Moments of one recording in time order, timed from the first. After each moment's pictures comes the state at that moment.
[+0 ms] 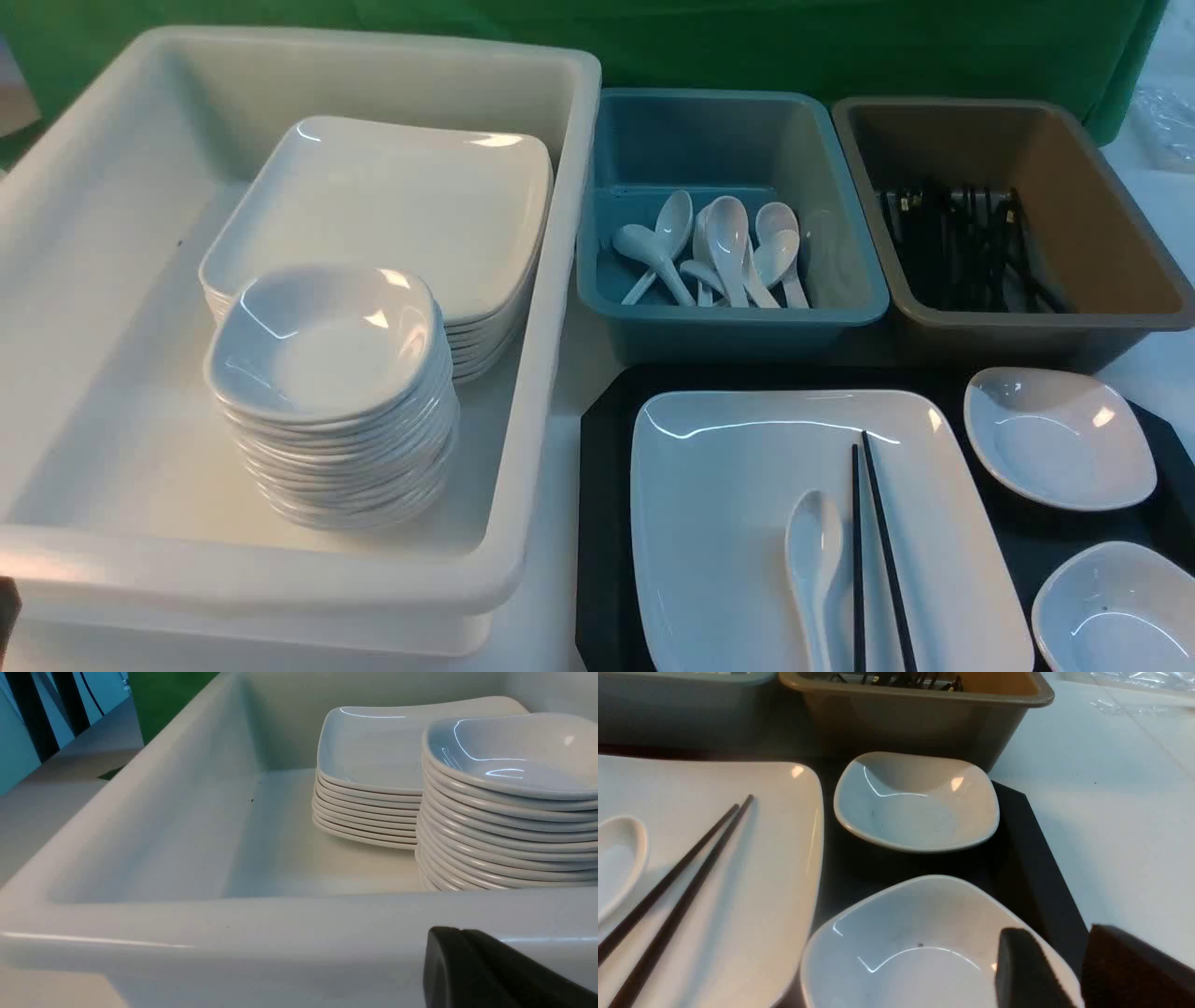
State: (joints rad) right arm 0.00 0.00 0.01 -0.17 0.26 0.11; left arm 0.03 0.00 0.01 -0.06 0.23 0.16
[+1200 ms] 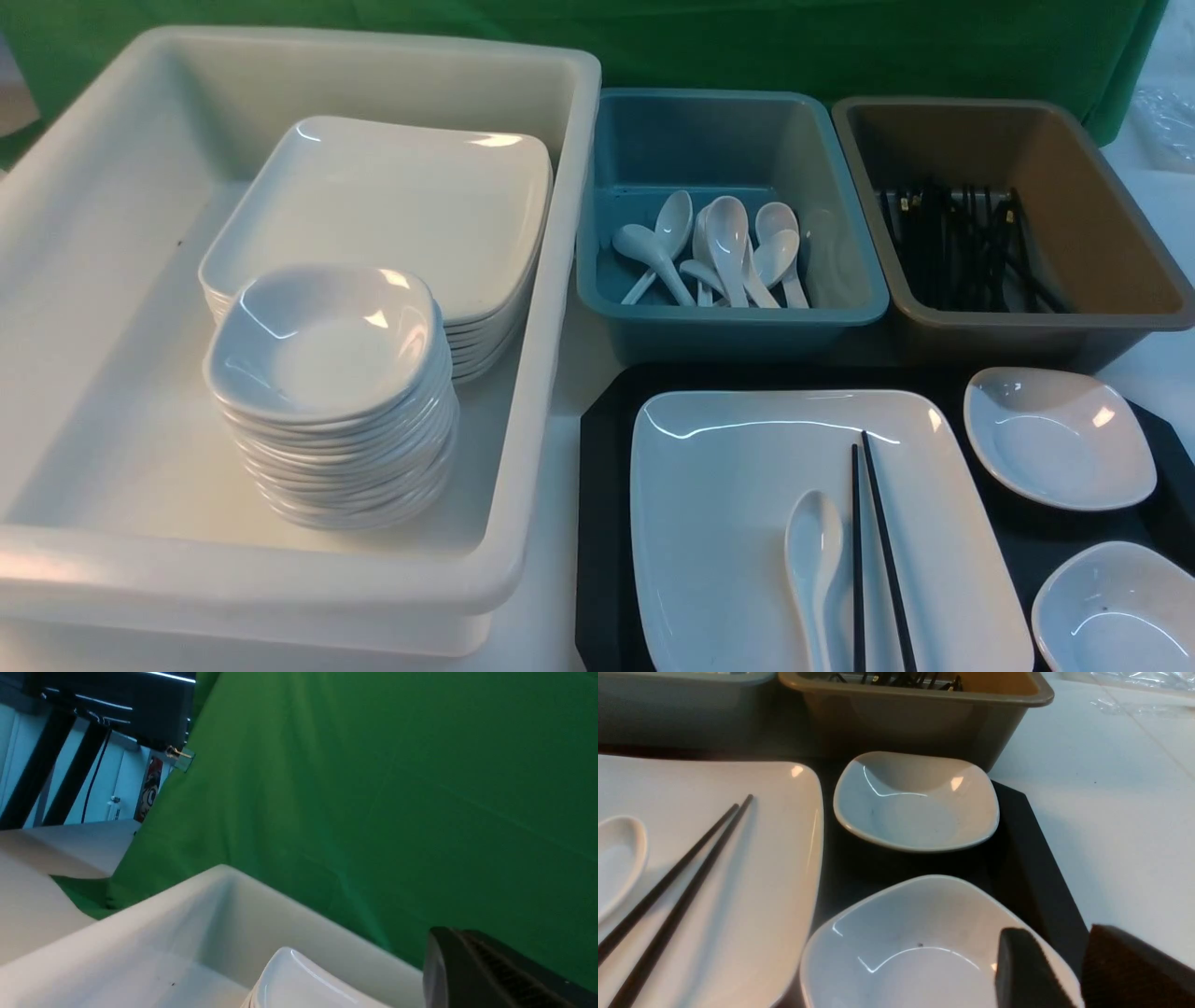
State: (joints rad) right arm 0.00 0.00 0.01 -0.17 0.26 0.11; left arm 0.03 0.00 0.01 -0.44 -0.26 -0.05
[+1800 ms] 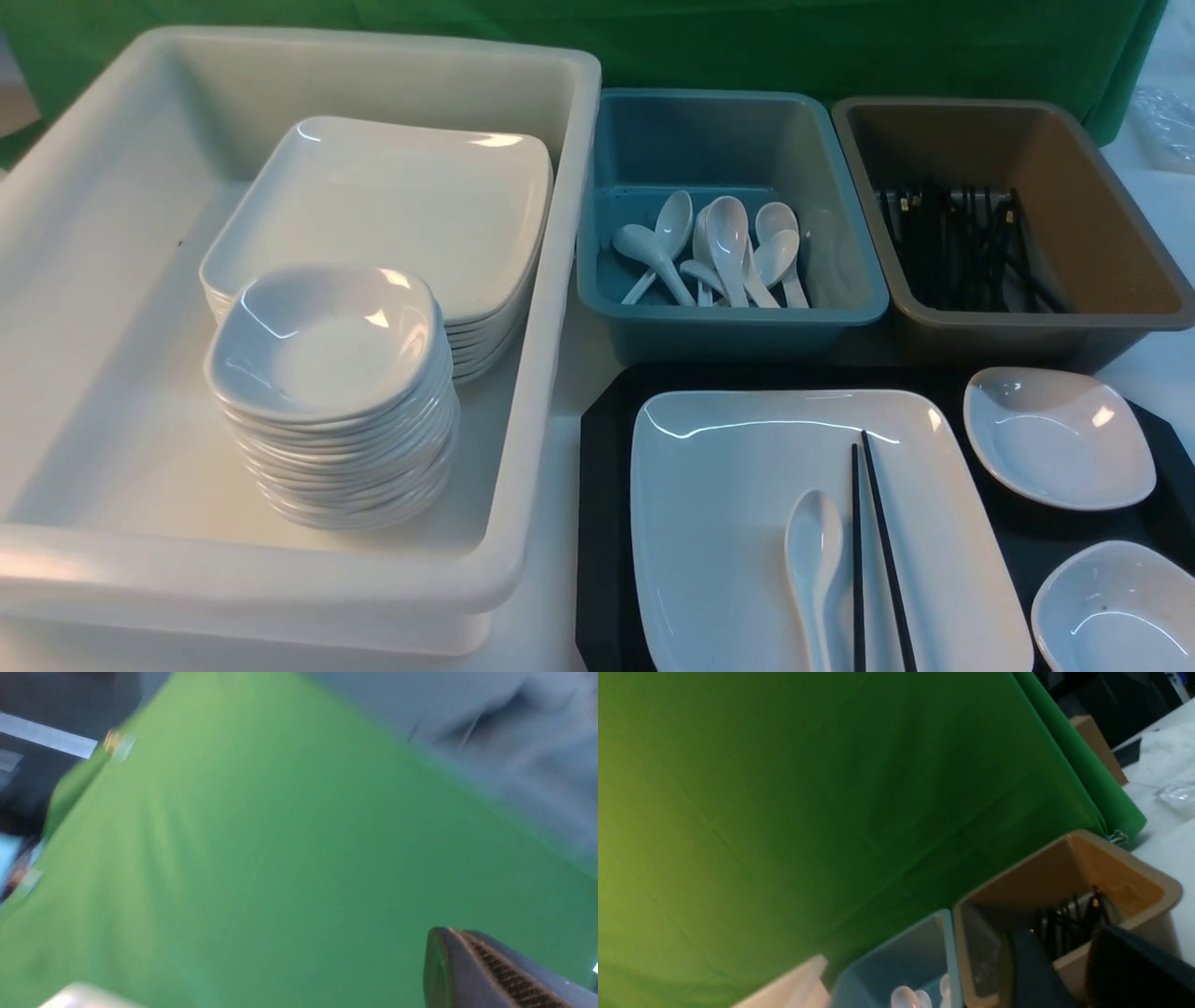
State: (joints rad) right arm 0.00 0.00 0.01 0.03 -0.30 0.62; left arm 0.03 0.20 -0.58 -0.02 0.16 -0.47
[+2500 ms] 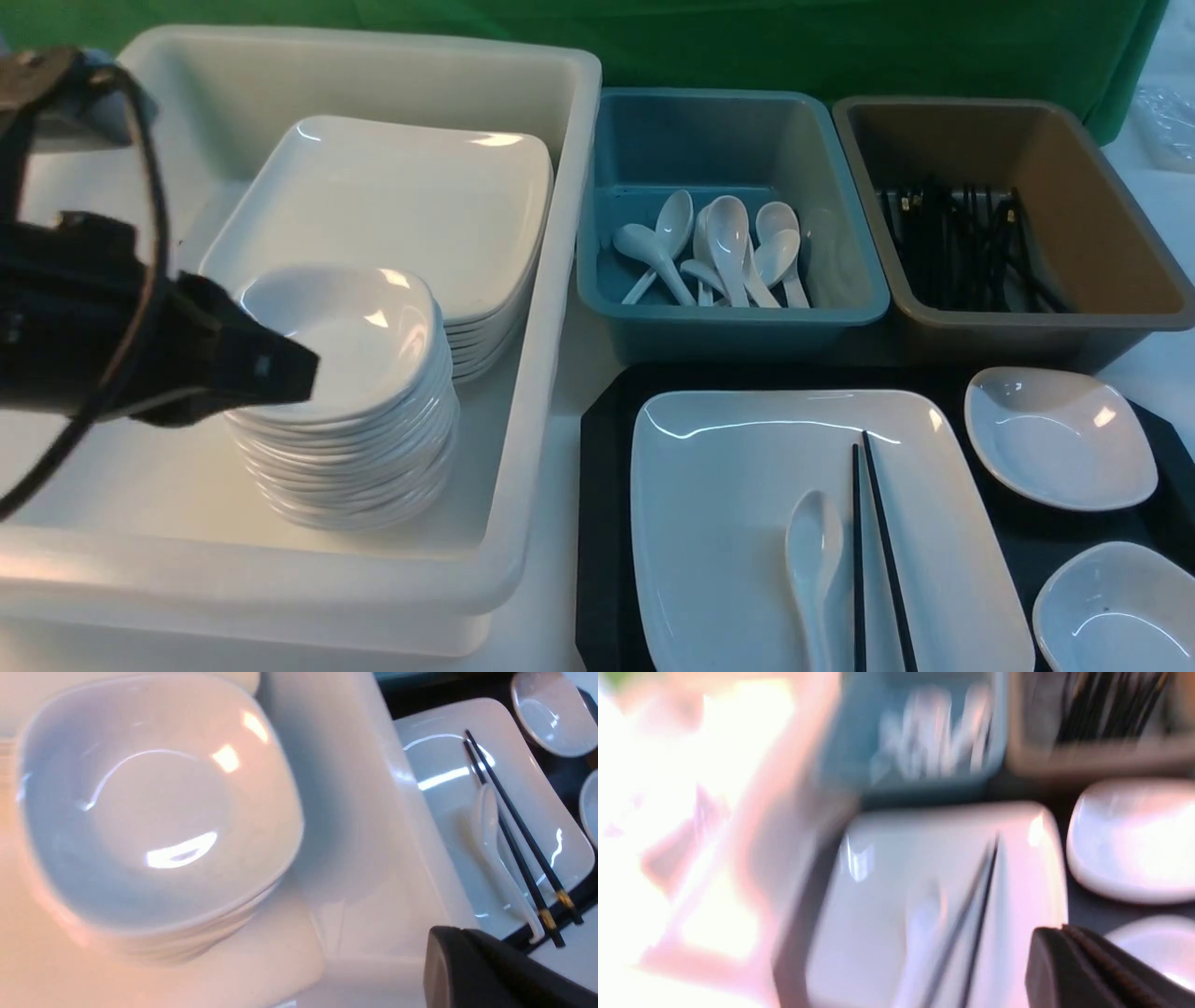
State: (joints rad) right arm 0.41 0.57 -0.79 0.02 0.80 0.33; left arm -0.17 1.09 -0.99 -0.56 0.97 0.44
